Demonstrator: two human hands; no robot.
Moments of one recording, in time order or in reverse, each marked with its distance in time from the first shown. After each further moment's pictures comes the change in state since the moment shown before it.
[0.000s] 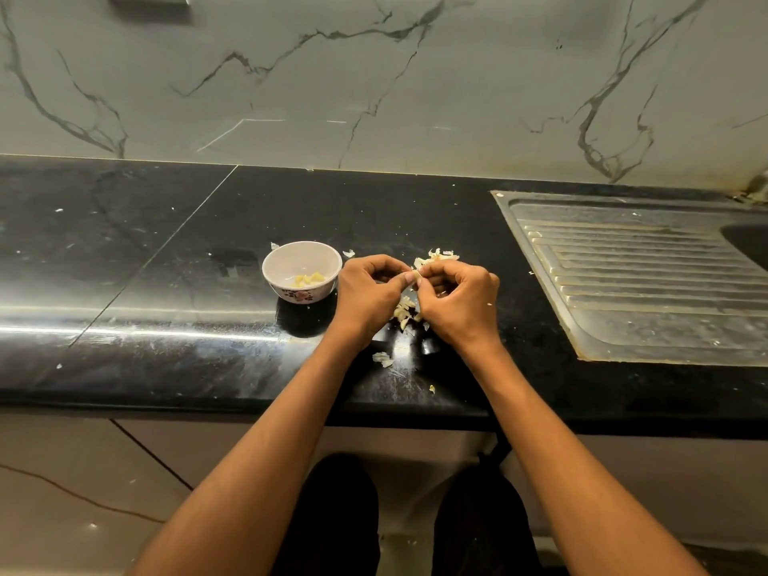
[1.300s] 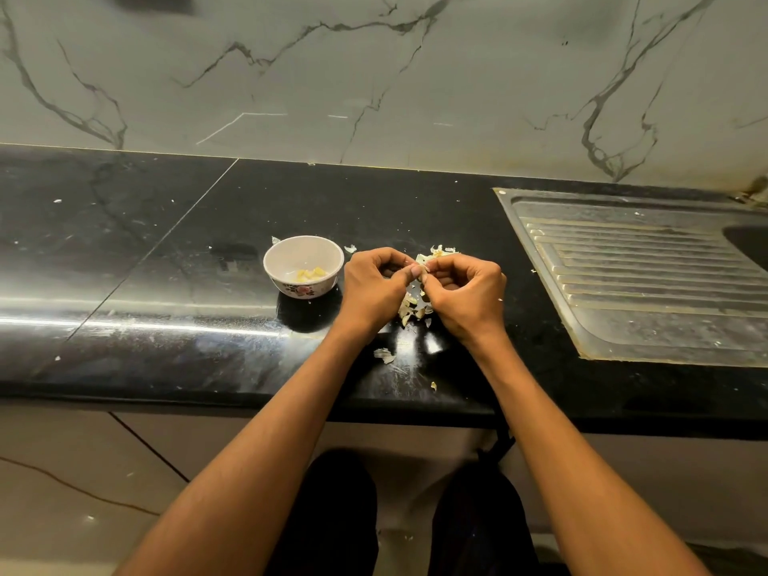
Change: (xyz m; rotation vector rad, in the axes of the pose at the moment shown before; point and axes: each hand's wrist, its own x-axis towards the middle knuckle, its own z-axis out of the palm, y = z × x) left_hand 0.002 0.004 0.006 0.054 0.028 0.018; right_hand 0.005 0.012 0.002 0.180 -0.015 0.156
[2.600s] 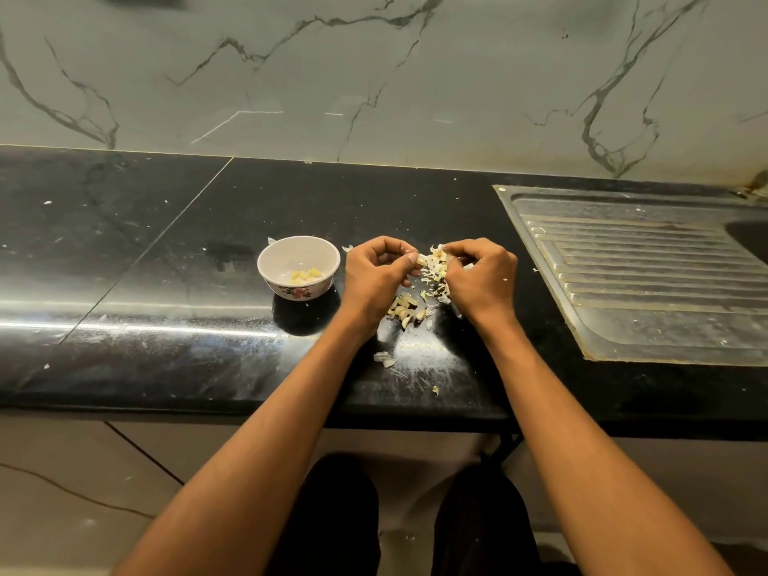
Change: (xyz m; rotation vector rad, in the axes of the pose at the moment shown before) left_hand 0.008 0.004 0.002 -0.353 -0.042 -0.098; right_hand 0.034 0.016 -0.005 -0.314 0.075 -0.031
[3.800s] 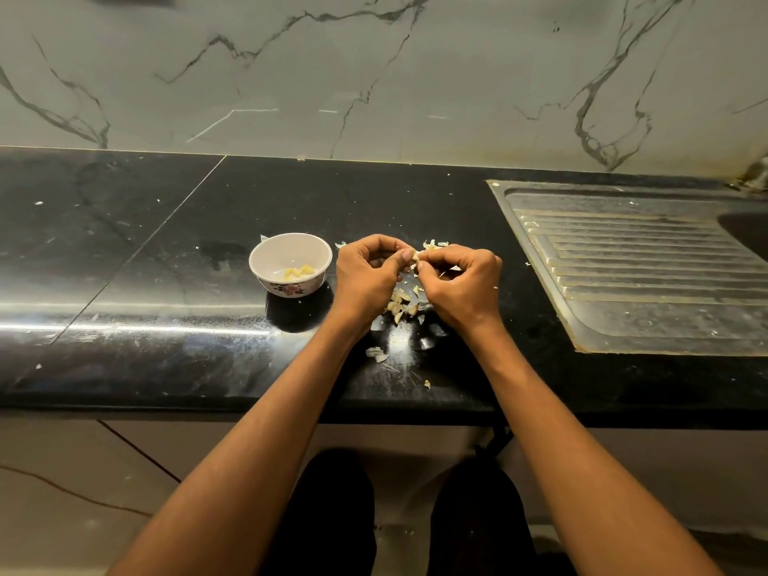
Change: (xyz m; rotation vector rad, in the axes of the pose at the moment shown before) left_hand -0.002 -0.003 0.001 0.121 0.021 0.065; right_hand -0.024 -0.011 -0.002 0.268 -0.030 -0.155
